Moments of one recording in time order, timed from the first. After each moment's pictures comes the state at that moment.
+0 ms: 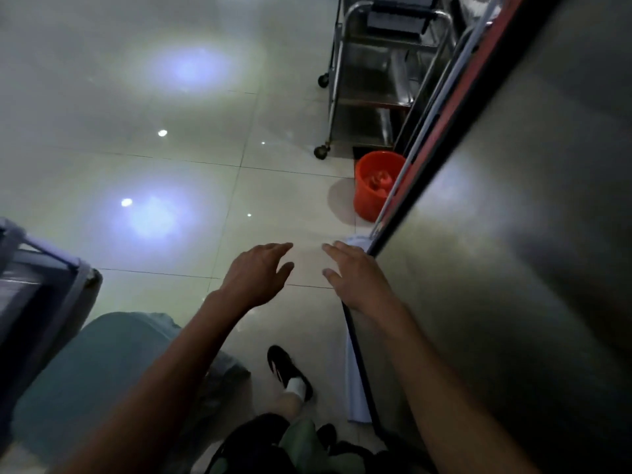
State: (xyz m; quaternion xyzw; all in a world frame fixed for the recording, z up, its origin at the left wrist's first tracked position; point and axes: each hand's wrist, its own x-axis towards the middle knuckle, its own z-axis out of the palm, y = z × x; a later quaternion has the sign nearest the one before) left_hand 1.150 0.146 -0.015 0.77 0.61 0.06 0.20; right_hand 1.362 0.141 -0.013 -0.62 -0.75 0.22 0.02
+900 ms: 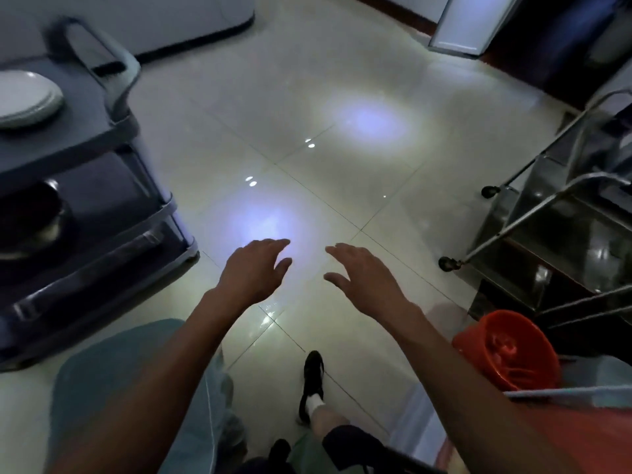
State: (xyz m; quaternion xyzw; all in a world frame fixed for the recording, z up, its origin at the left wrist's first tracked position) left_hand 0.867 0.320 0.002 0.52 0.83 0.15 0.15; right_hand 1.059 0.446 0.023 -0.32 -0.93 0.16 -0.05
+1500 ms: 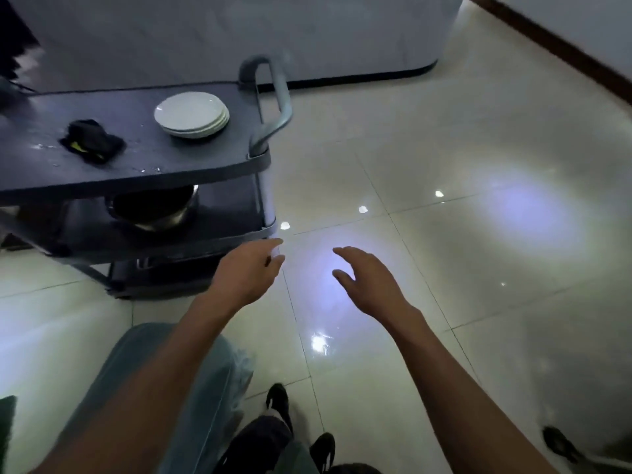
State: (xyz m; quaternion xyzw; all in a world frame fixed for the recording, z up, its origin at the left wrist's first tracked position) left_hand 0.695 0.359 0.021 0.22 0.95 0.21 0.10; right_hand 0.797 0.581 0.016 -0.09 -0.96 0.26 -0.05
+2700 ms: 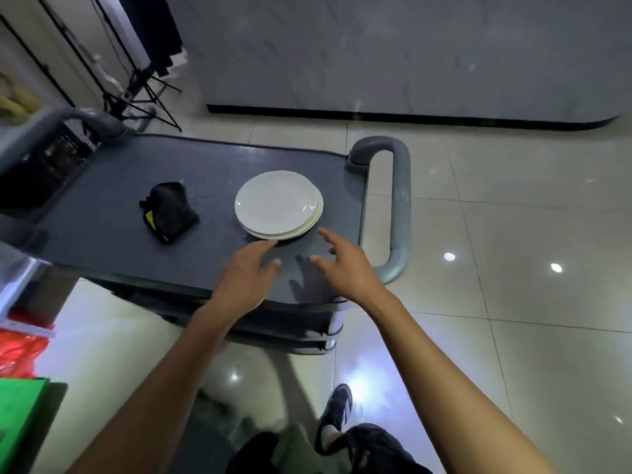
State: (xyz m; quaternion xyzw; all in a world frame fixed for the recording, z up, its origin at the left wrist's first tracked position) left_hand 0.303 0.322 0.002 -0.02 0.94 0.34 0.05; right_hand 0.286 0.533 0.018 0.04 -0.90 0.42 -0.12
